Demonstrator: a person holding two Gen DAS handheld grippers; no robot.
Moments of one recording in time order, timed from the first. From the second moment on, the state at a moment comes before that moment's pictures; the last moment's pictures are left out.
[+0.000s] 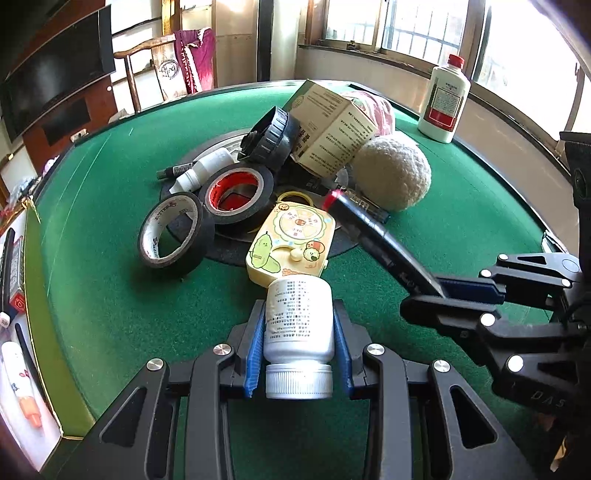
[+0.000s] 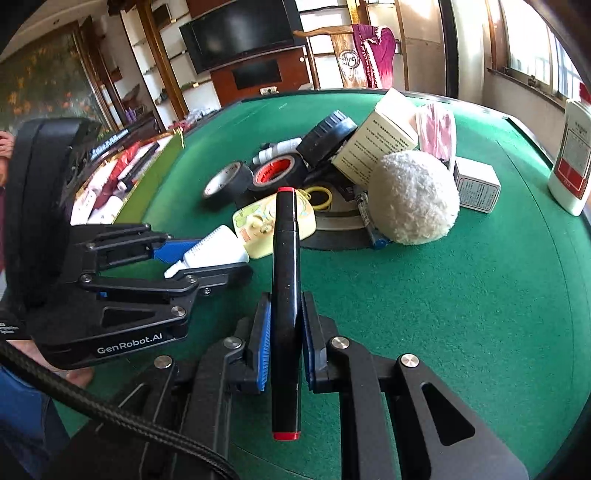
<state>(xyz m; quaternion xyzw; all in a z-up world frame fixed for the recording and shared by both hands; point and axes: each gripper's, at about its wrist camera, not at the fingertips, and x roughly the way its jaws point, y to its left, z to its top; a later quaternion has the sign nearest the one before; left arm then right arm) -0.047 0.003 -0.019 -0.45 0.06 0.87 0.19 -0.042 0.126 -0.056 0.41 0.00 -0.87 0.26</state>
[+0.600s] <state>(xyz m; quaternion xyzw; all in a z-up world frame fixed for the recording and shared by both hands) -0.041 -0.033 0.025 -0.39 -0.01 0.90 0.19 -0.043 0.139 -0.040 0.38 -0.09 -0.89 0.22</state>
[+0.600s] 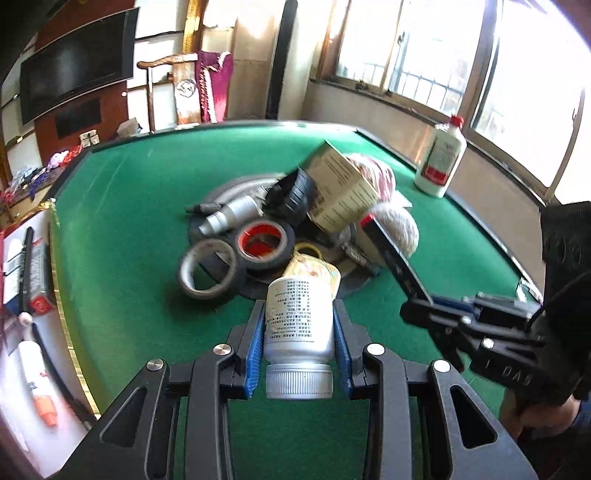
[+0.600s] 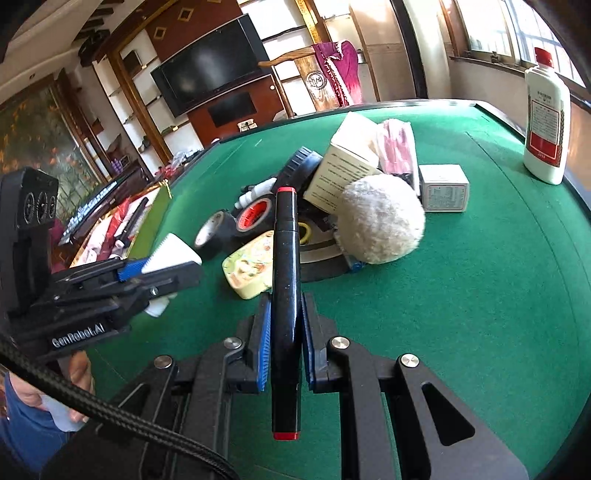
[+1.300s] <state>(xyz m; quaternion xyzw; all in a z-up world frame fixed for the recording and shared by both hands) -0.018 -0.154 0.060 -0.34 -0.10 0.93 0.13 -0.044 -0.007 -0.017 0.38 -0.05 -0.87 0.32</state>
